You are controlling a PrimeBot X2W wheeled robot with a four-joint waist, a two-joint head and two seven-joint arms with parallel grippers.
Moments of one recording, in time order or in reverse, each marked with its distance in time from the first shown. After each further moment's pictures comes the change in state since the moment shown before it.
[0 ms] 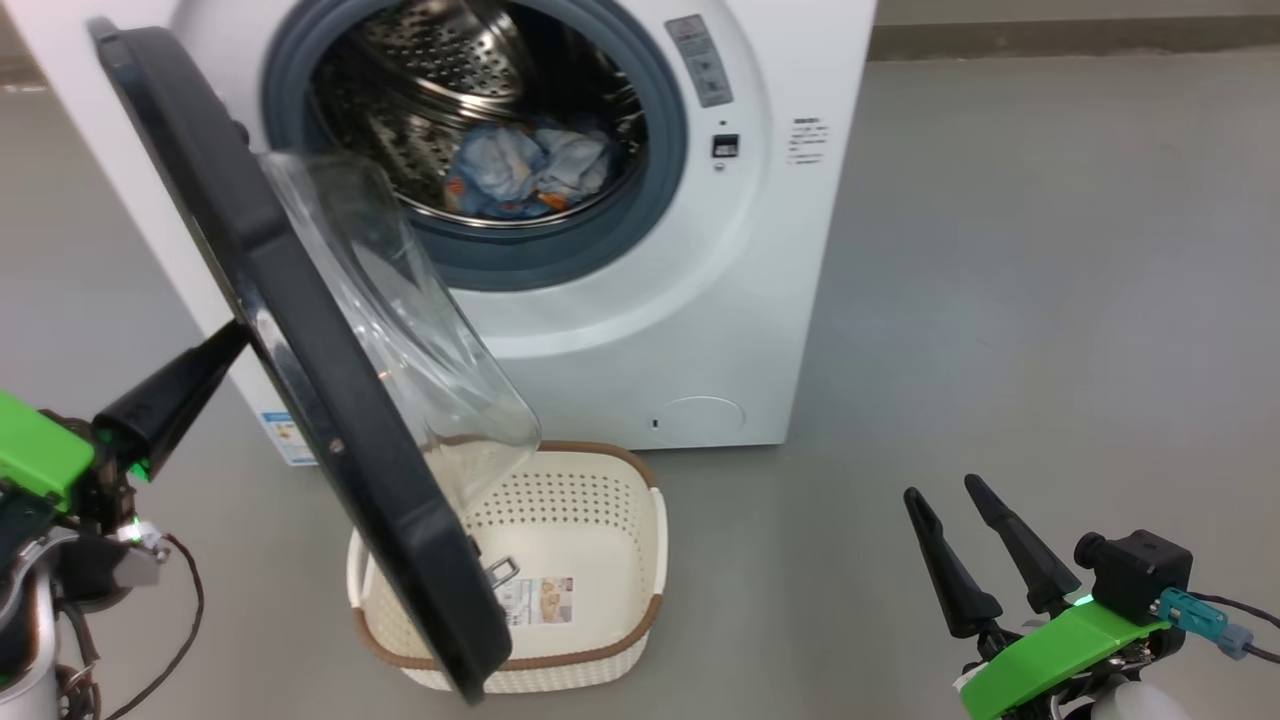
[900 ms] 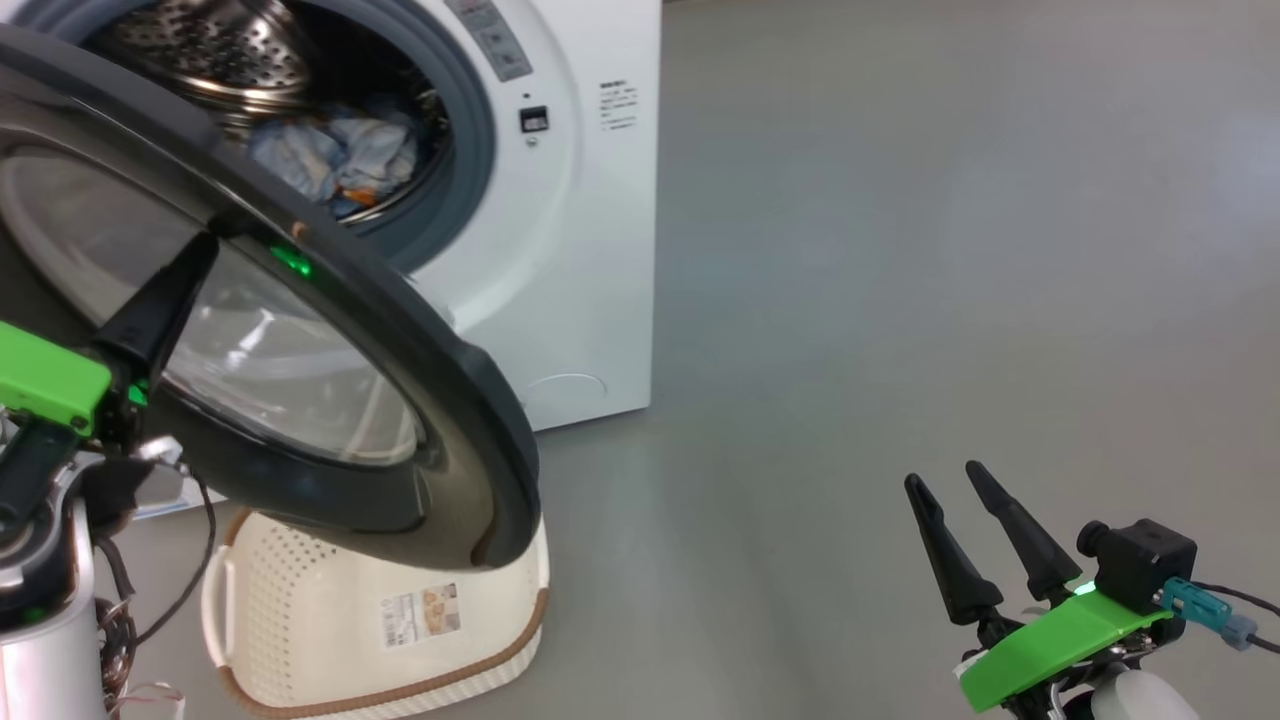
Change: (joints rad) left arm -0.107 -0.062 -0.019 0.059 0.112 -0.018 -0.176; right arm -0.011 0.004 -0.006 -0.007 0.000 0.000 0.000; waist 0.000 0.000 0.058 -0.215
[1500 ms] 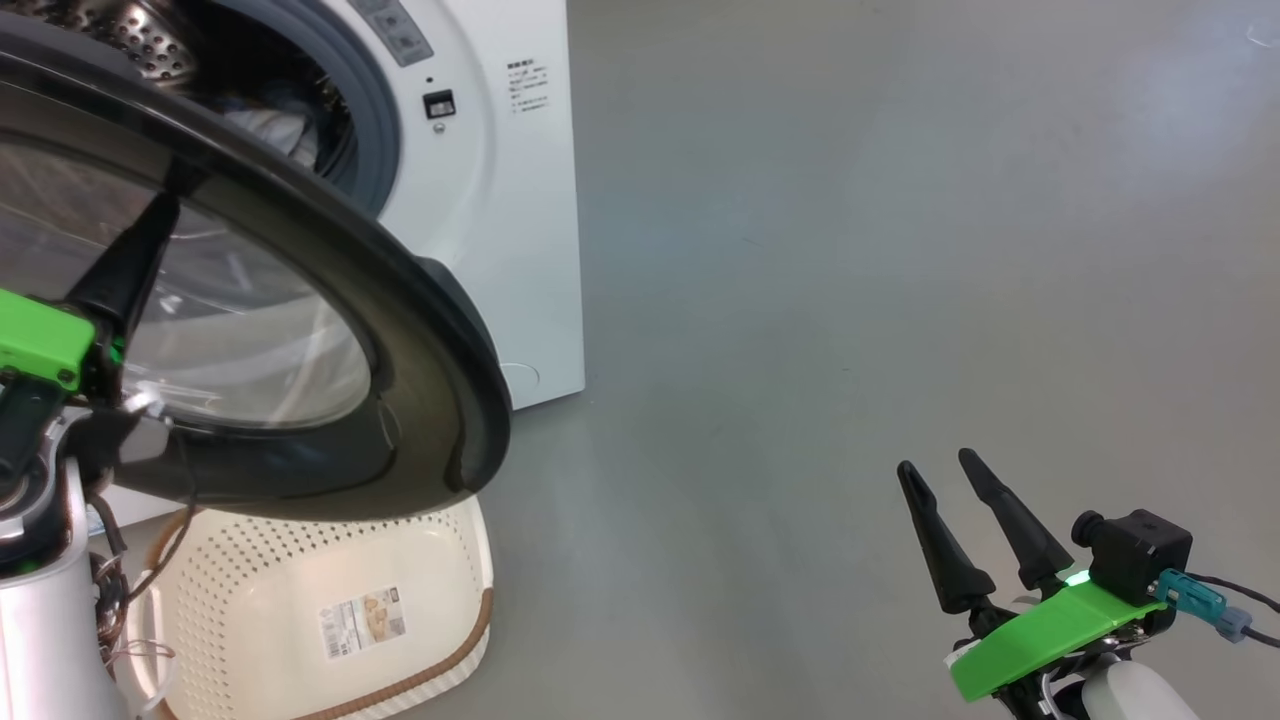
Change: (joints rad) left arm -0.089 0.000 0.012 0.130 0.049 -0.052 -0.090; right arm -0.017 0.017 -0.006 -0.006 0.000 0.000 0.000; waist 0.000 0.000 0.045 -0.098
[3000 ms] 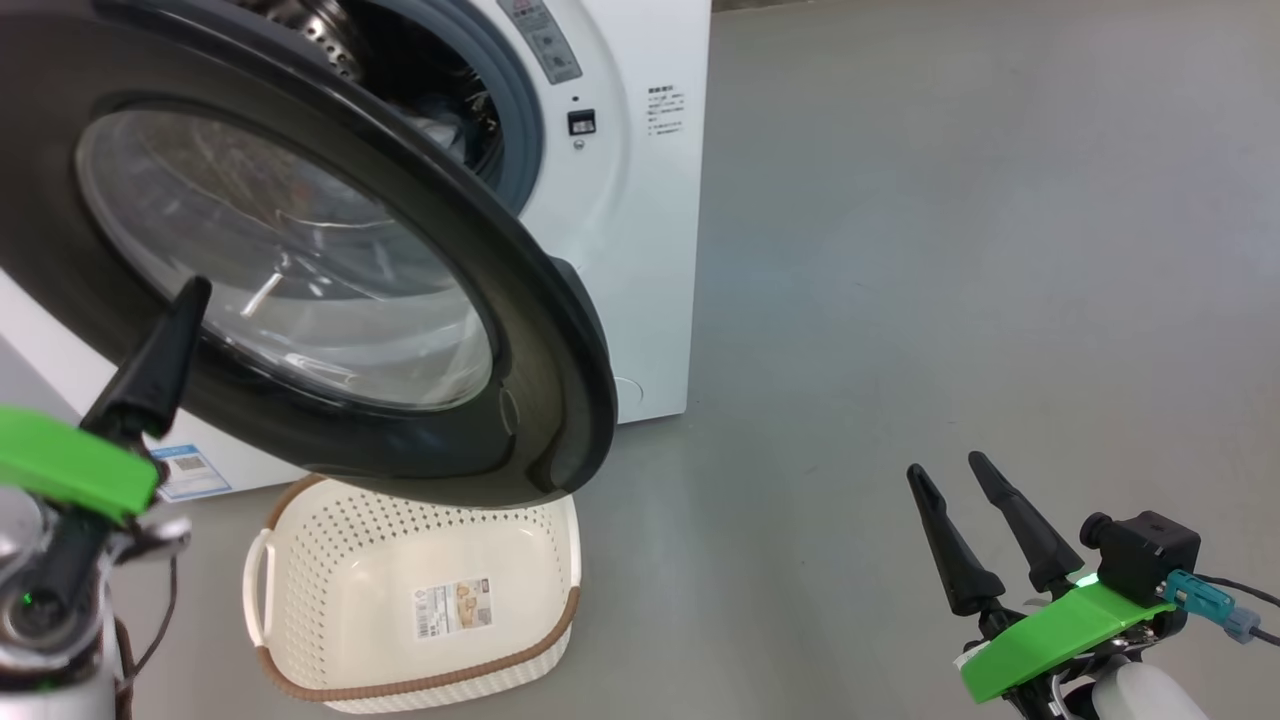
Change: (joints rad) left arm 0.185 0.059 -0.047 -0.042 0.126 -0.215 -0.103; right arm 0.001 -0.015 -0.002 0.009 0.000 0.000 0.000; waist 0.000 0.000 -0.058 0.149
